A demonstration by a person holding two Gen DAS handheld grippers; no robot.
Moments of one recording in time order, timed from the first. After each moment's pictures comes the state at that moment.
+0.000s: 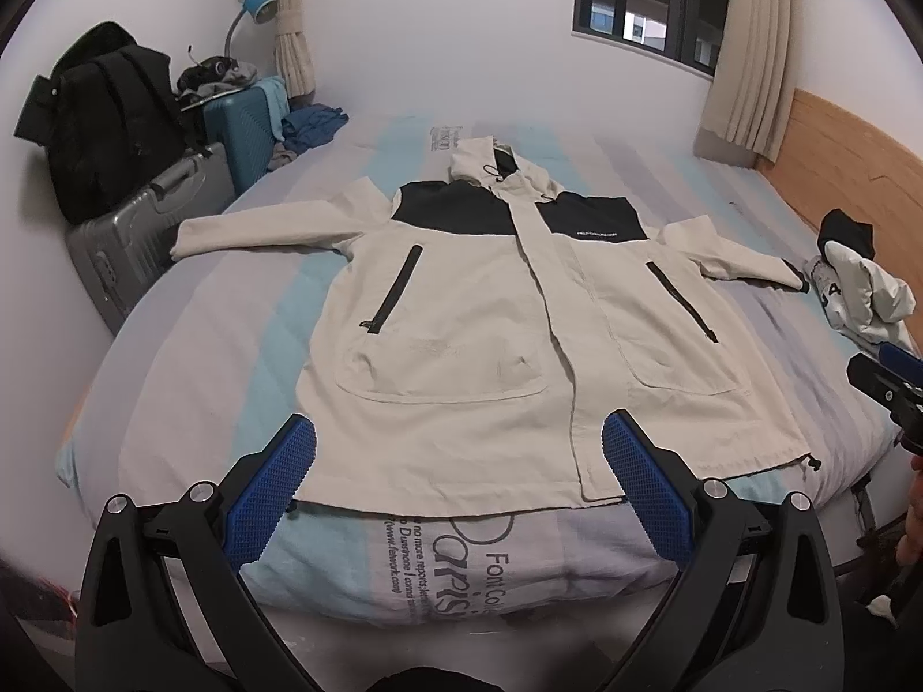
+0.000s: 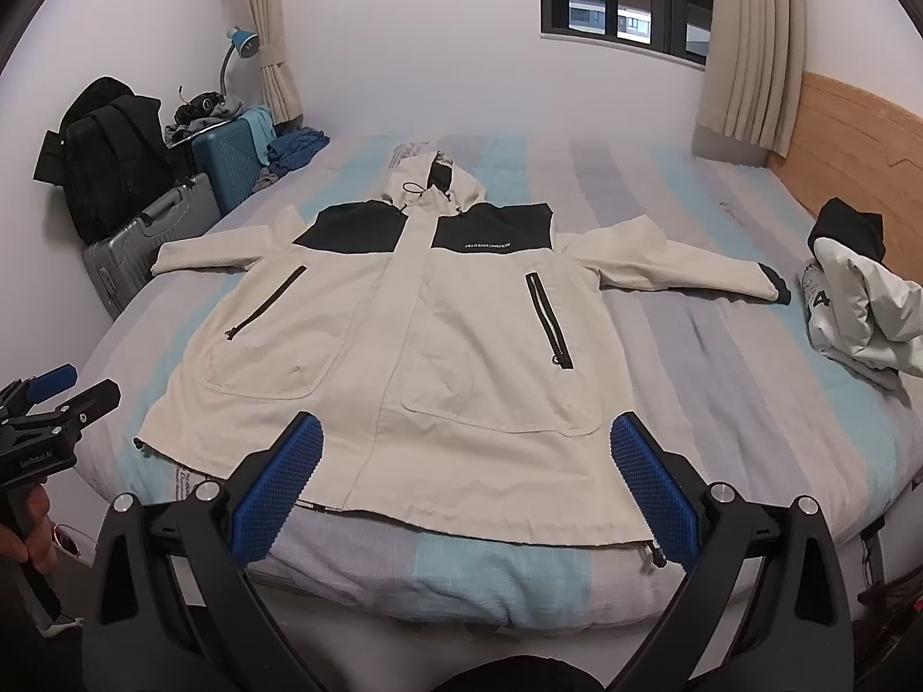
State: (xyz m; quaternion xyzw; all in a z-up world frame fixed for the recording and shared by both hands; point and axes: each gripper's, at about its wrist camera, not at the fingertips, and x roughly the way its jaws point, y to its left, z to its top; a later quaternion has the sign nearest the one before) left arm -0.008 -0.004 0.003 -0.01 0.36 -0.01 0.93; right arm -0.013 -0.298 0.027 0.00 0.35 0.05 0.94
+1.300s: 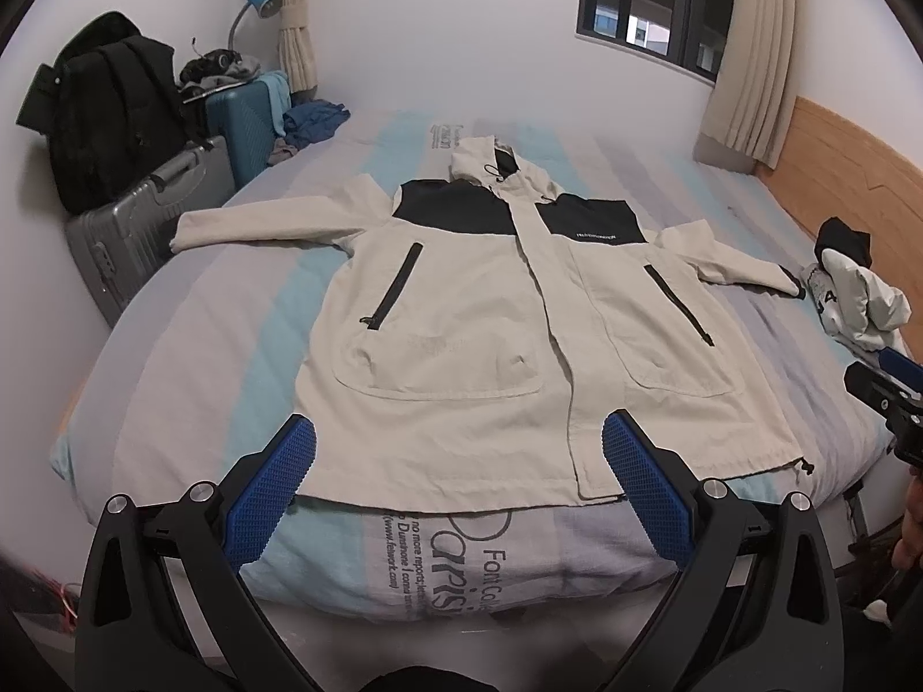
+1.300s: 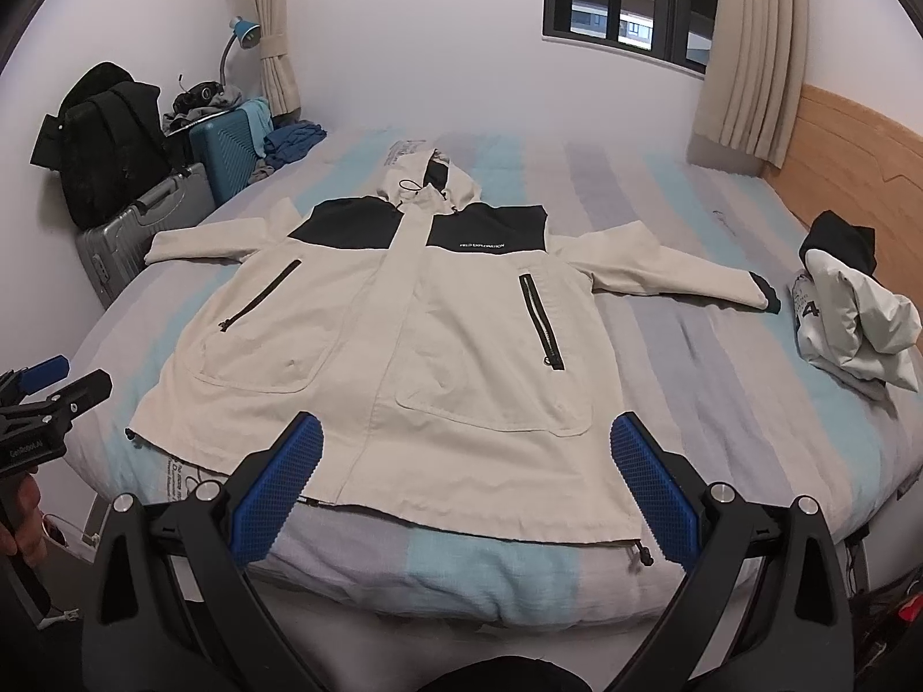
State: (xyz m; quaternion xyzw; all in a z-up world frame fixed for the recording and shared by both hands) left arm -0.012 -0.002 0.004 -0.03 0.37 0.00 0.93; right arm -0.015 -0.294 0.032 -0.02 0.35 0.04 0.94
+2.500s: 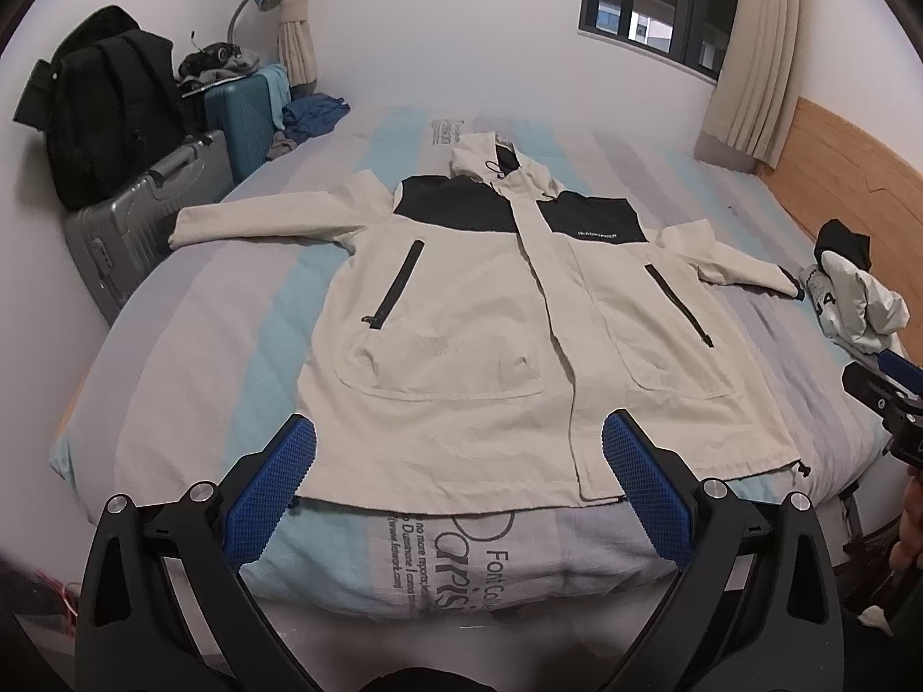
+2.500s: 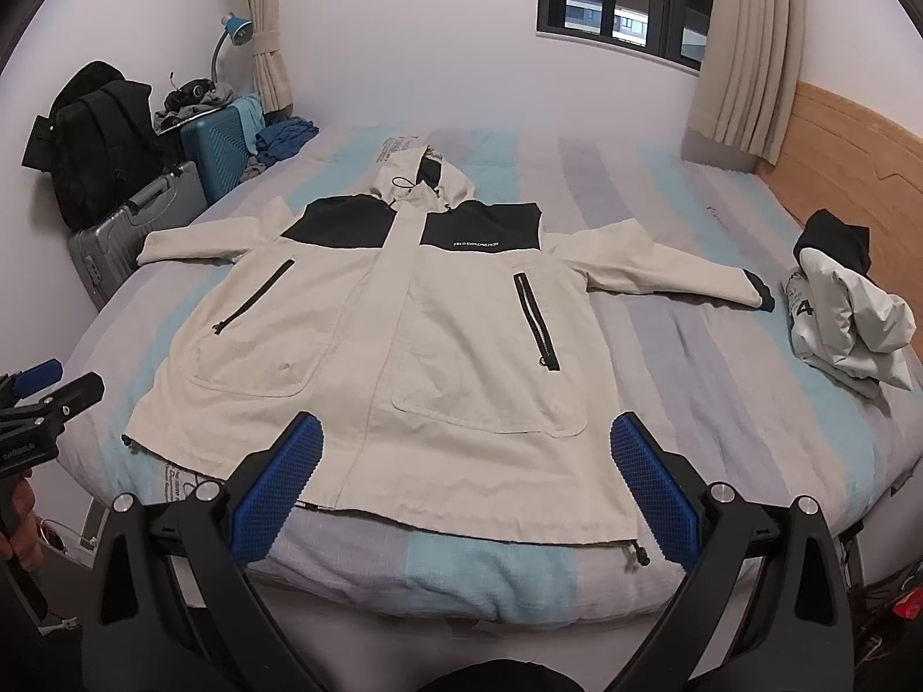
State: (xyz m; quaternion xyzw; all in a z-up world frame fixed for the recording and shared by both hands) left arm -0.006 0.005 0.013 -0.03 0.37 -0.01 0.93; right arm -0.008 -0.290 0.039 -0.02 0.36 0.03 0.93
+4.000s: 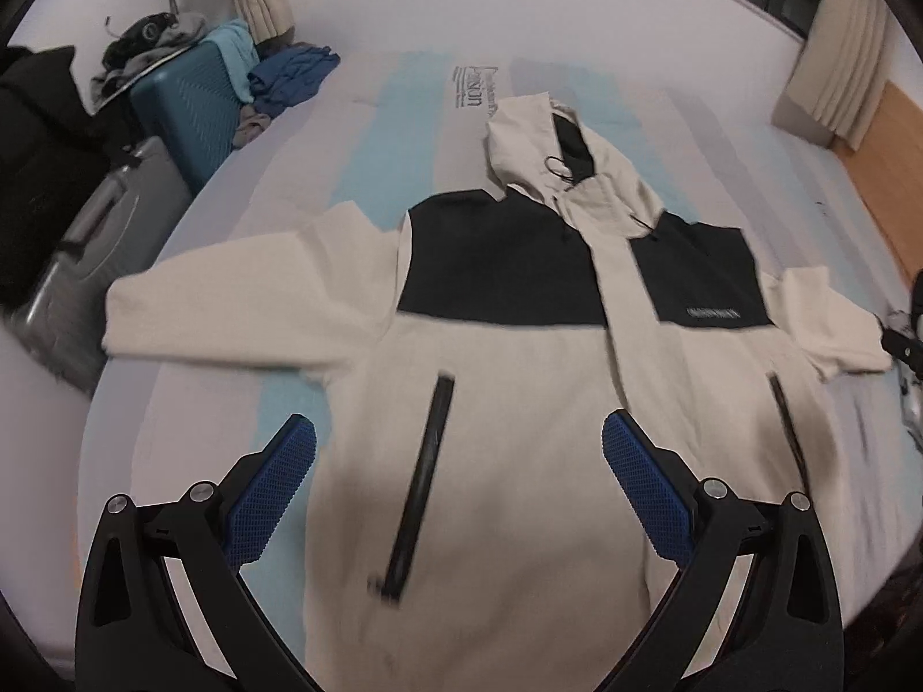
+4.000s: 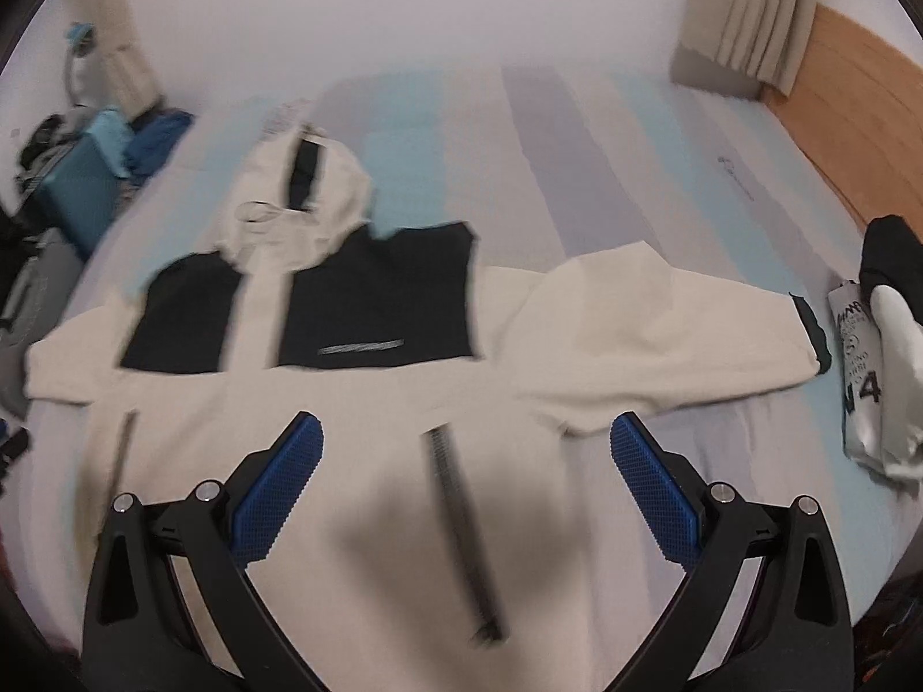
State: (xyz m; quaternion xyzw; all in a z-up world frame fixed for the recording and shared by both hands) left arm 0.350 0.030 0.004 0.00 0.48 0.03 0.88; right arm 0.372 -0.382 0.005 0.03 0.47 -0.04 0.88
